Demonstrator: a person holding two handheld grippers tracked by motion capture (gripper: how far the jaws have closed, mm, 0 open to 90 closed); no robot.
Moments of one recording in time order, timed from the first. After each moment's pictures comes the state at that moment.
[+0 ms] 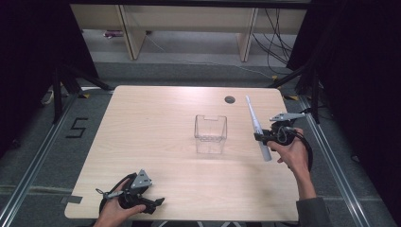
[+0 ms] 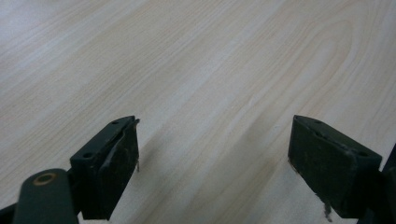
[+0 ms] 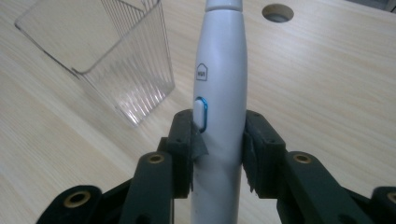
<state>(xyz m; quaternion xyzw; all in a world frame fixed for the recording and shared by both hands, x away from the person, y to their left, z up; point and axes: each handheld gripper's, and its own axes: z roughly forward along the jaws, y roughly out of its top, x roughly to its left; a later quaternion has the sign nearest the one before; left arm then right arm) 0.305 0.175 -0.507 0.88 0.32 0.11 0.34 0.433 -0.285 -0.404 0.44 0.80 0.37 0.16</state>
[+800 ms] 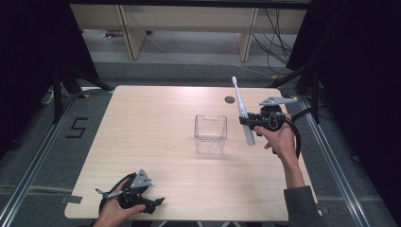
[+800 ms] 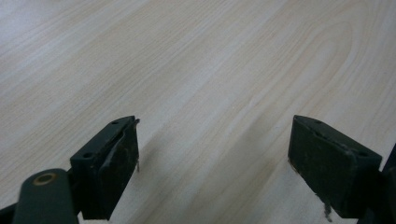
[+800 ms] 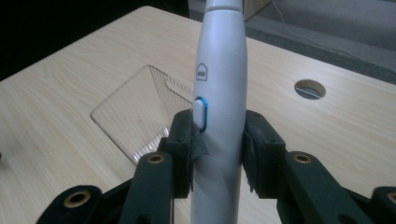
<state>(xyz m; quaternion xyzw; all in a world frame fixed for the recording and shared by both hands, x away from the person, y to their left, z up) 0.305 0.175 -0.507 0.87 0.33 0.11 0.34 0.452 -0.242 -0.365 0.39 0.79 0.45 0.15</state>
